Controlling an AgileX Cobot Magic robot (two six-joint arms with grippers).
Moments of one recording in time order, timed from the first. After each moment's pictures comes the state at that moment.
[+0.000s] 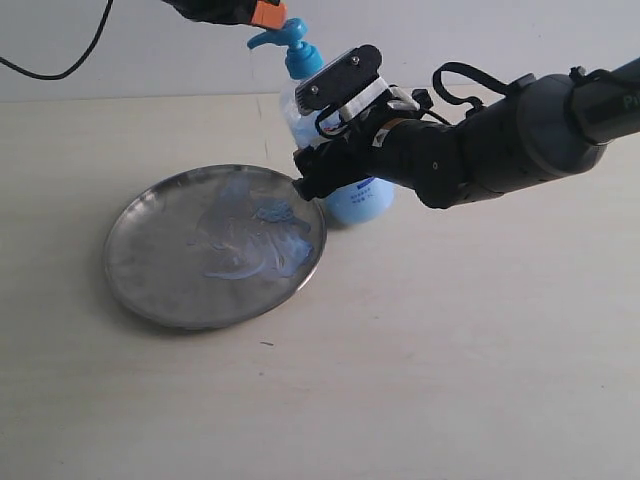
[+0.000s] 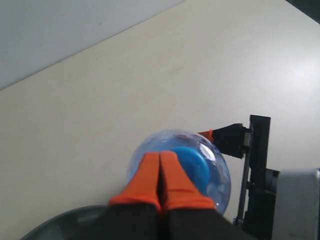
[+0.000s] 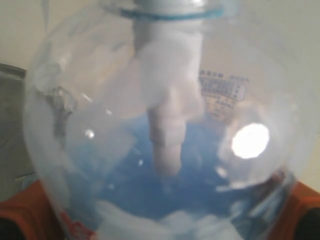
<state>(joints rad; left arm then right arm) -0.39 1.95 -1.64 -0.74 0.72 0.73 0.45 2.01 -1.06 0.27 -0.38 -0.50</state>
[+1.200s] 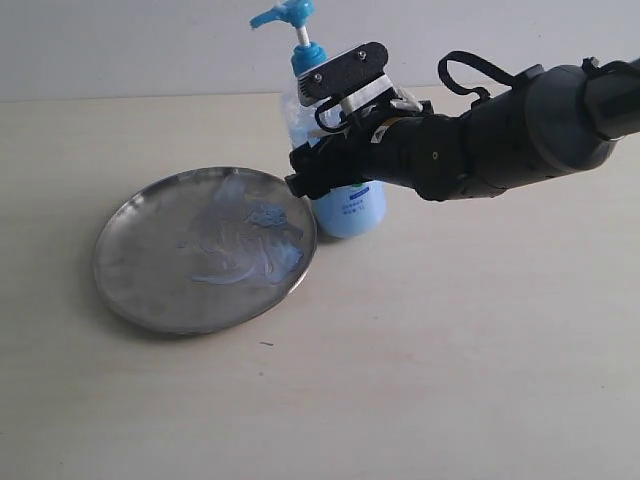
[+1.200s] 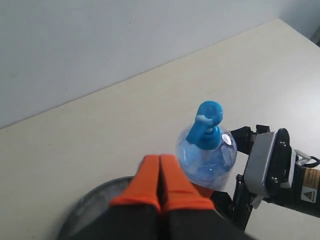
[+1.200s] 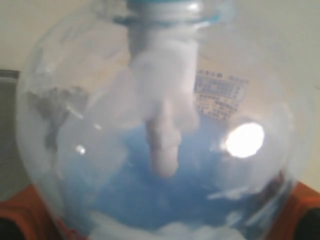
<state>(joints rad) -0.24 1.48 -1.48 -0.58 0.80 0.54 0.46 1.97 -1.05 0.38 -0.30 -0.45</state>
